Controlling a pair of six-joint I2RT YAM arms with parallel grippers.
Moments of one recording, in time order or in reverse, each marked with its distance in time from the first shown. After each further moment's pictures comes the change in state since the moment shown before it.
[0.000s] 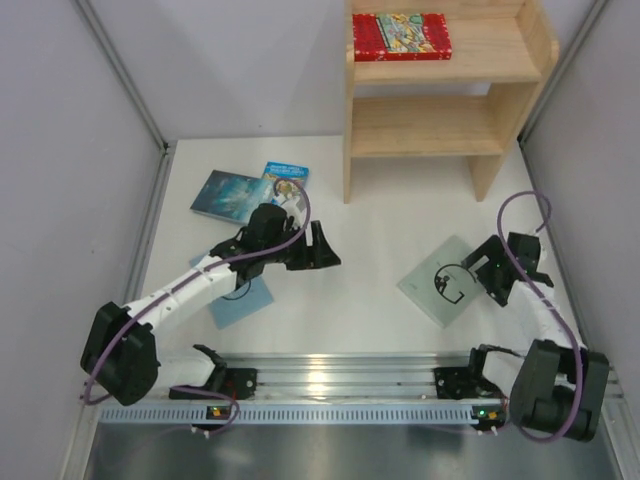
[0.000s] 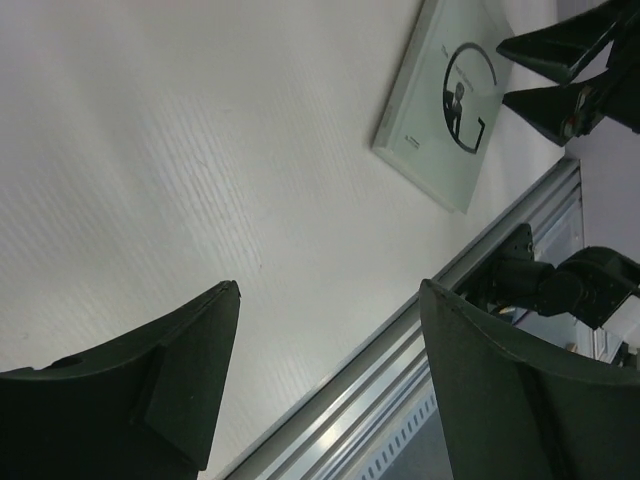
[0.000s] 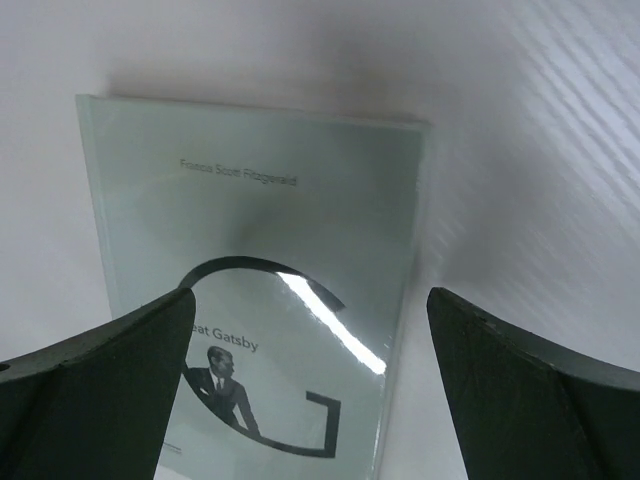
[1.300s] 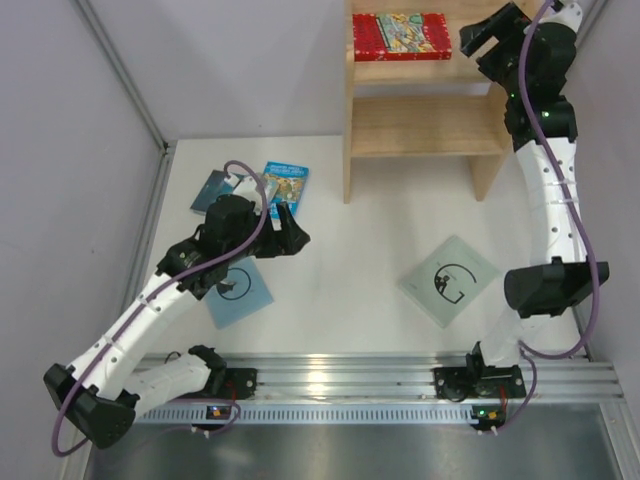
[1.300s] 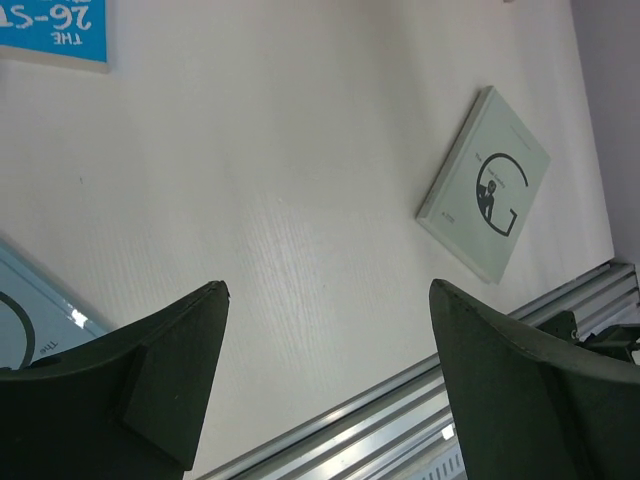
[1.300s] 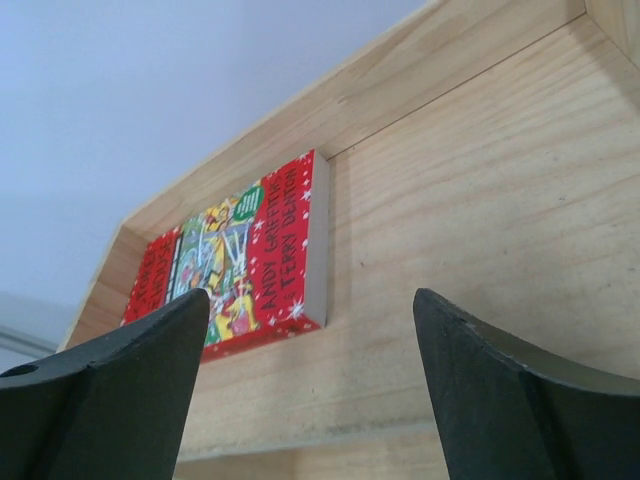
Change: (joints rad) left arm 0.040 -0.264 0.182 -0.362 -0.317 0.066; right arm 0.309 0.745 1.674 0.046 0.004 -0.023
